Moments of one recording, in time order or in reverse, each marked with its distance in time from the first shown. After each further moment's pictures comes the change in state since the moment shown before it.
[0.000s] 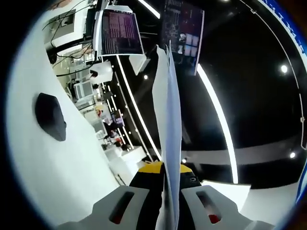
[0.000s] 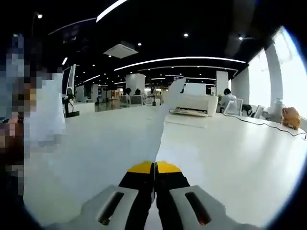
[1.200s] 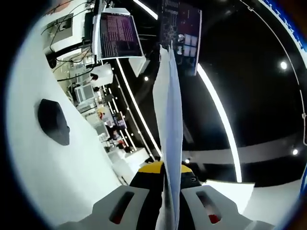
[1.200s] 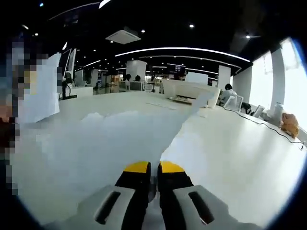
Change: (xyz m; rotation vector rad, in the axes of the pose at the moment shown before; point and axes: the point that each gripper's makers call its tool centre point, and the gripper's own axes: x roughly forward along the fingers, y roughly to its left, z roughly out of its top) left arm -0.003 0.022 0.010 0.029 -0.006 0.026; right arm 0.018 -0.010 -0.033 -0.098 0.128 -0.034
